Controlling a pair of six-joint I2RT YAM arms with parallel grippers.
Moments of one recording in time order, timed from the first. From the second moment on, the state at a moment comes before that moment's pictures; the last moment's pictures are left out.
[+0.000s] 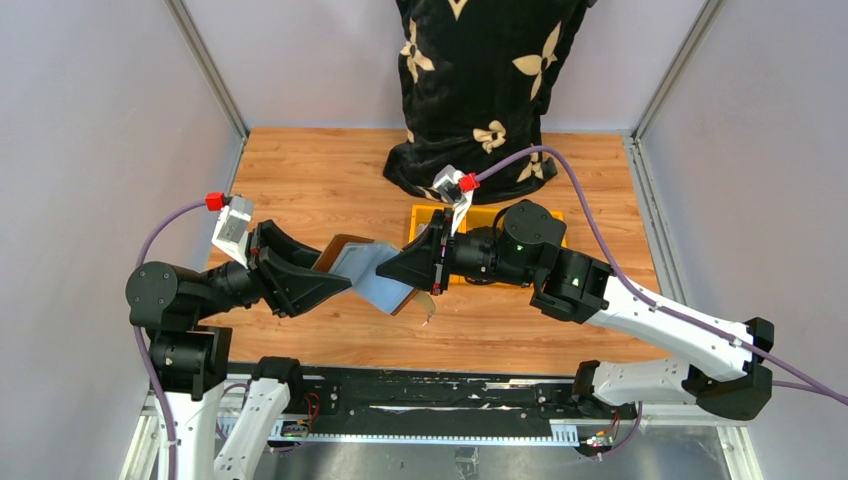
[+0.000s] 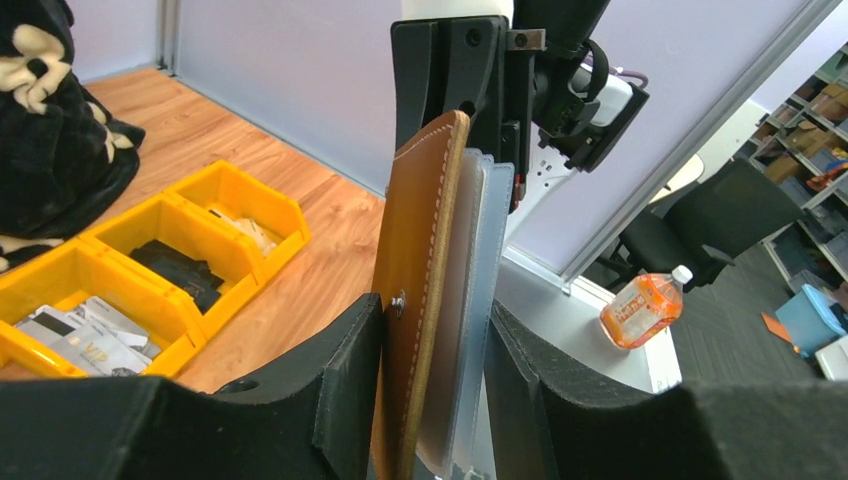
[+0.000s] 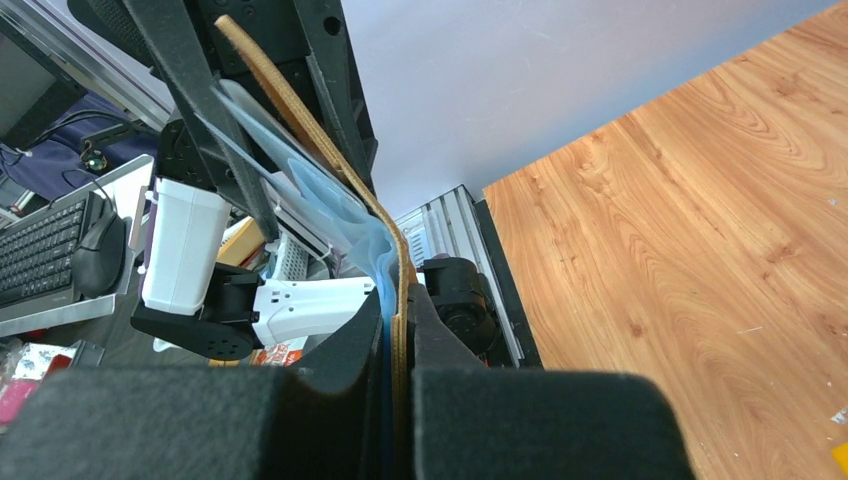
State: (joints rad) left arm -0.06 0.52 1.06 -0.21 1.15 -0.72; right arm 1.17 1.14 1.28 -0.08 -0.23 0.51
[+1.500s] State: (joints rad) left arm -0.06 0.48 1.12 -0.47 1.05 -0.45; right arm 1.17 1.15 1.29 -0.16 -0.24 0.49
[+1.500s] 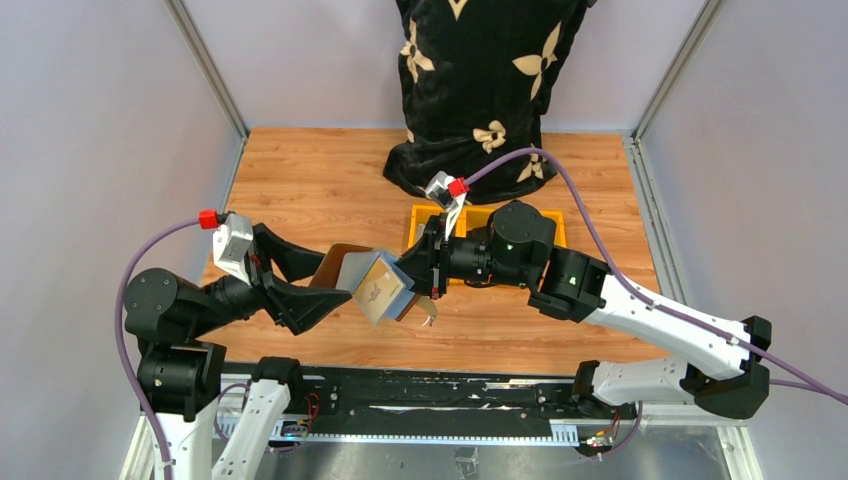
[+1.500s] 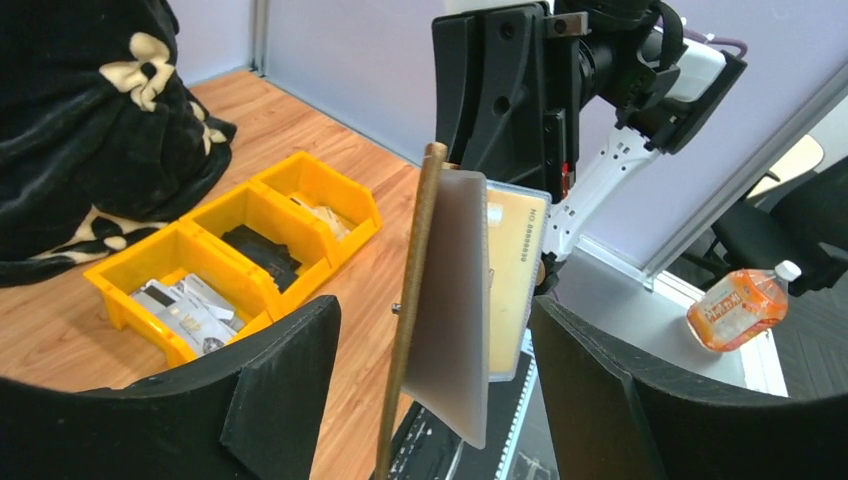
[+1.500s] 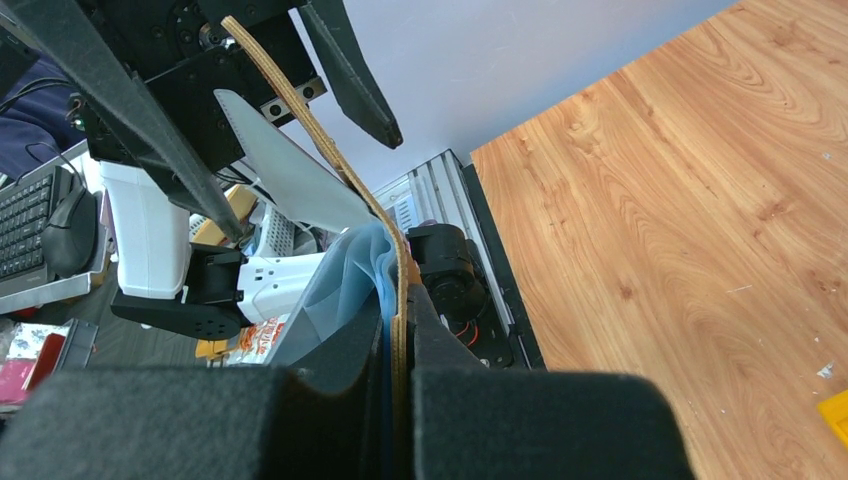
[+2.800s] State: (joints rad) left arm -0.07 0.47 1.09 -0.56 1.20 -0.22; right arm 1.08 1.28 1.74 -0.54 -0.59 0.08
